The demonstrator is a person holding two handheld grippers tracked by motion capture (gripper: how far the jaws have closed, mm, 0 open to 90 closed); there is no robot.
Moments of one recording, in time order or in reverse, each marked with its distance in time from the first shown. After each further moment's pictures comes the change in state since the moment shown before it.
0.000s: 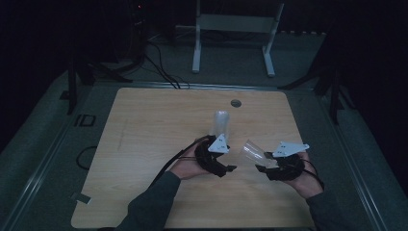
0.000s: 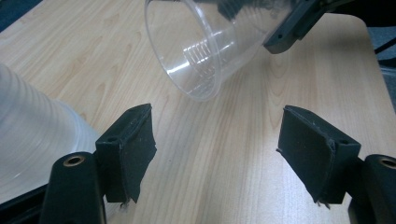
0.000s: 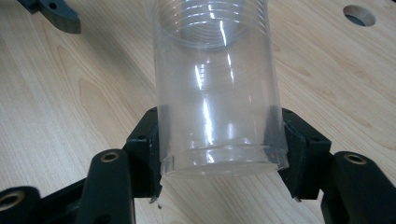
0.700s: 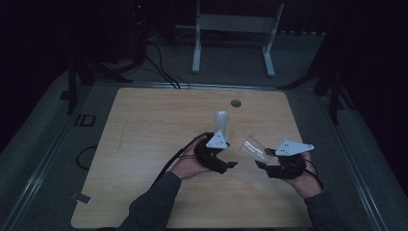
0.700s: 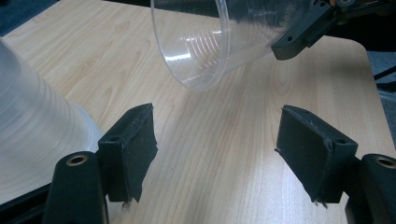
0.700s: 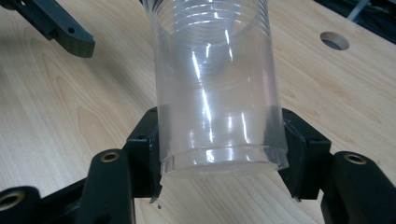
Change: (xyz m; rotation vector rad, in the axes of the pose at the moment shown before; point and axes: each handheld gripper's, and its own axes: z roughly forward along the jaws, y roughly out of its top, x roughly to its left) left arm 0.003 0.003 -0.003 -0.047 0.017 -0.074; right arm 0.002 0.005 -0.007 -0.094 -0.039 0.026
